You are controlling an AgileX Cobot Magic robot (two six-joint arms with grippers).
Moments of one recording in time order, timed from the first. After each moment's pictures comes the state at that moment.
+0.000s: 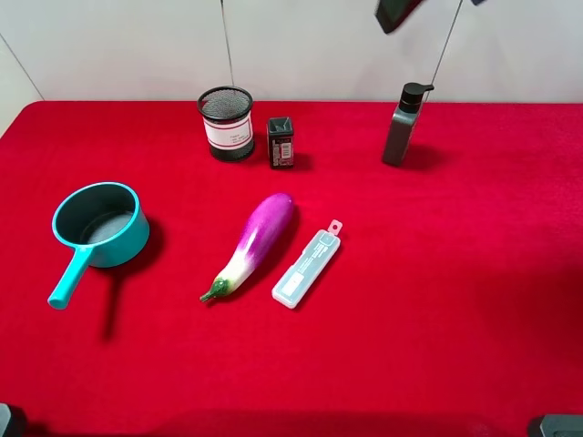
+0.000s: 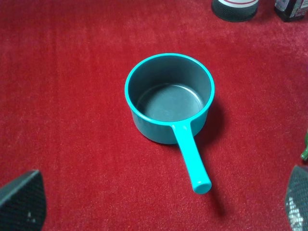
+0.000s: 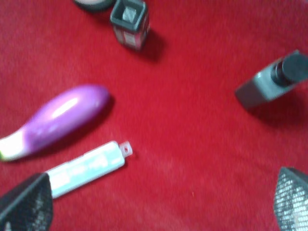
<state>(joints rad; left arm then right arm) -0.03 0.00 -0.49 -0.04 1.06 0.11 0.58 1.46 -1.53 0.00 1.22 -0.03</state>
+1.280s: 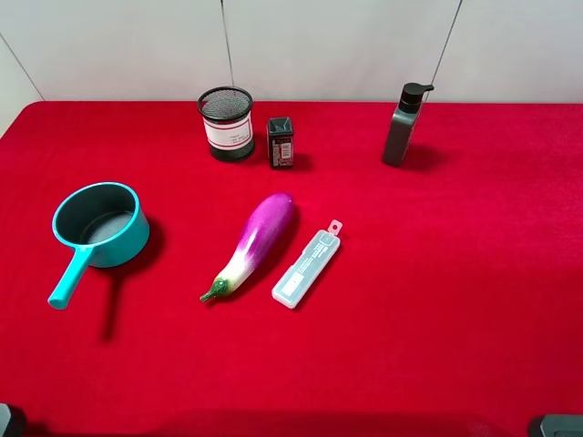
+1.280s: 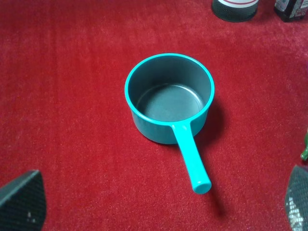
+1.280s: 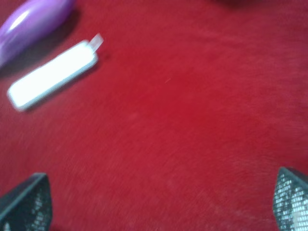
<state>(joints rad) -0.03 0.00 -0.49 -0.04 1.06 0.11 0.28 0.38 -0.69 0.06 1.15 -0.03</state>
